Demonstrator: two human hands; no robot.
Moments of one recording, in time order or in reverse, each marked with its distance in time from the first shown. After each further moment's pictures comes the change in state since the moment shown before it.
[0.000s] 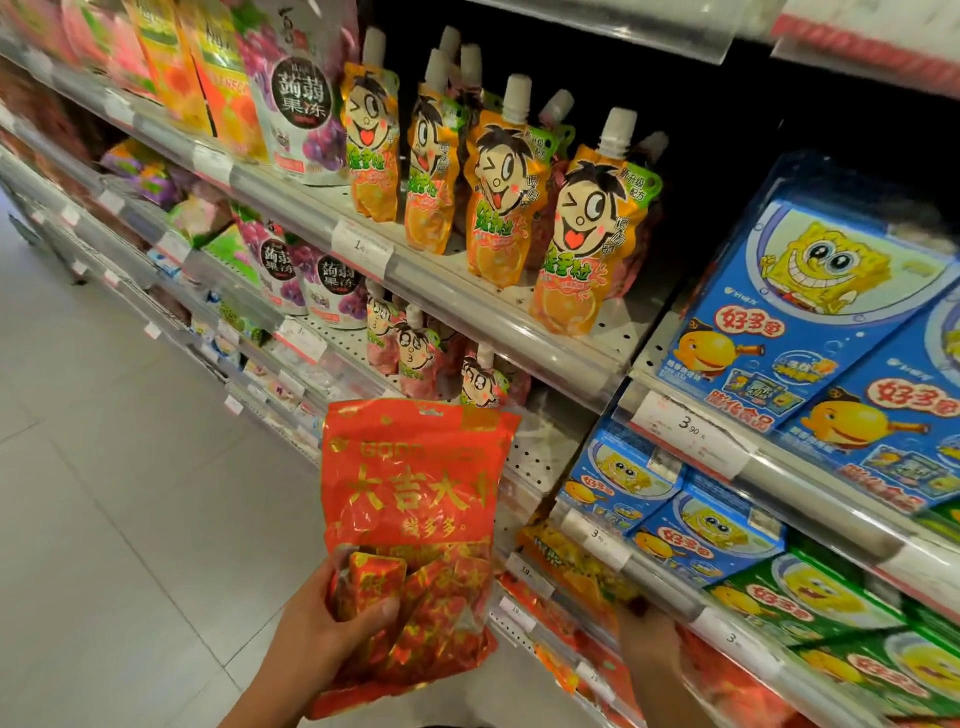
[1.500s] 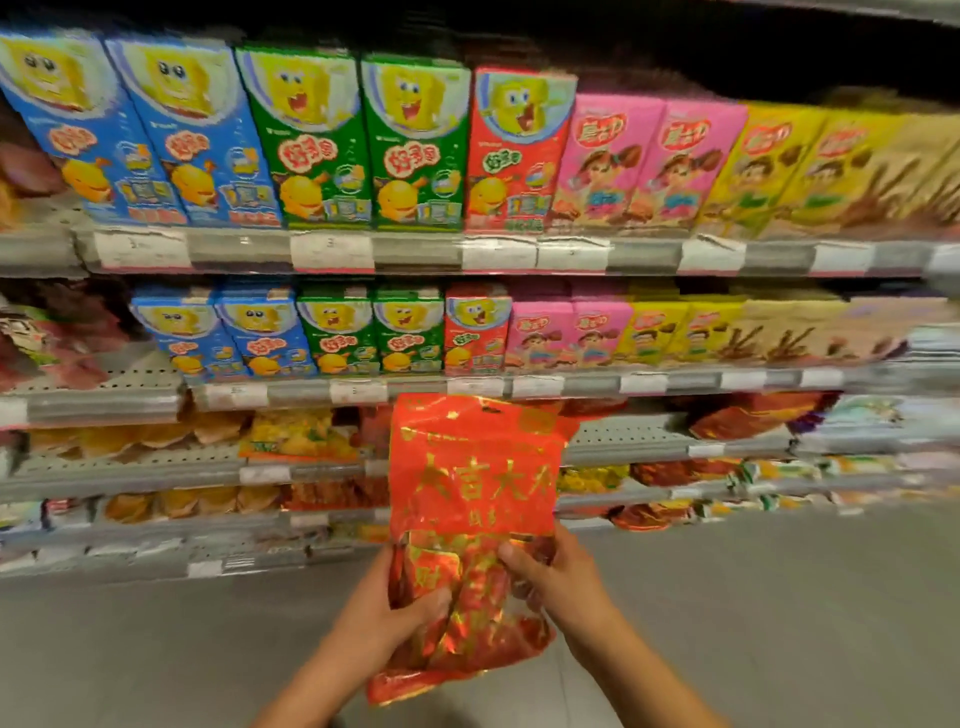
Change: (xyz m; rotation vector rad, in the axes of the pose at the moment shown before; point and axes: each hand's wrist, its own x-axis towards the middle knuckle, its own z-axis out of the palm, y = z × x) left_hand -0.258 -0.024 0.254 0.179 -0.900 0.184; right_hand -0.277 0.242 -0.242 0.699 -0.033 -0.187
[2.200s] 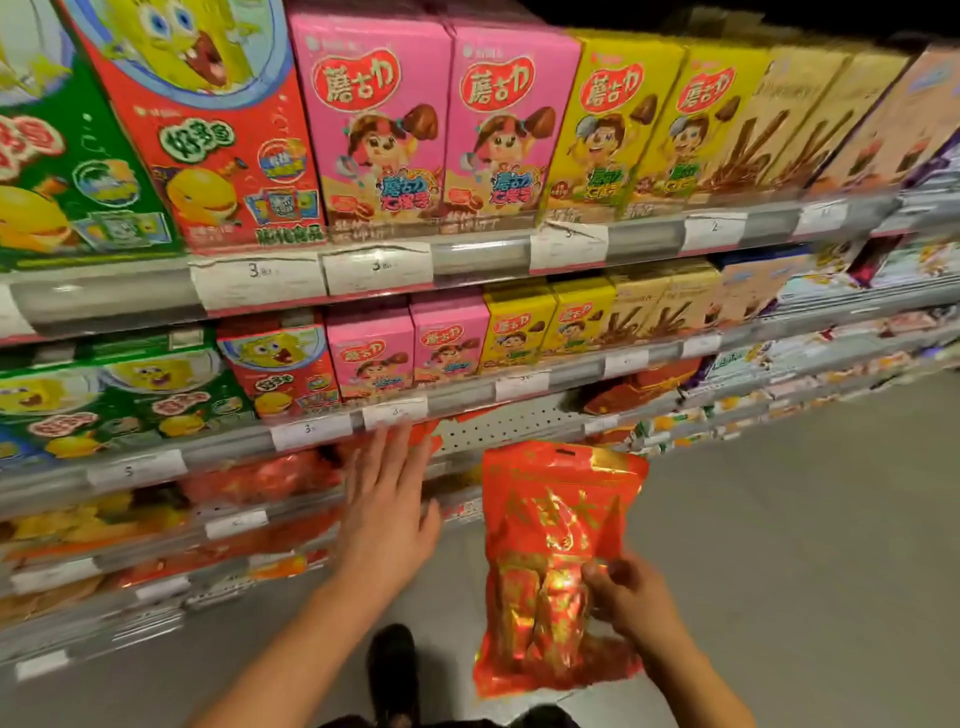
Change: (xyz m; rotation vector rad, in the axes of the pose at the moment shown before) left_hand 0.215 0.053 0.127 1.116 0.176 0.606; right_hand 0.043 0.060 -0.218 -0.183 0.425 0.256
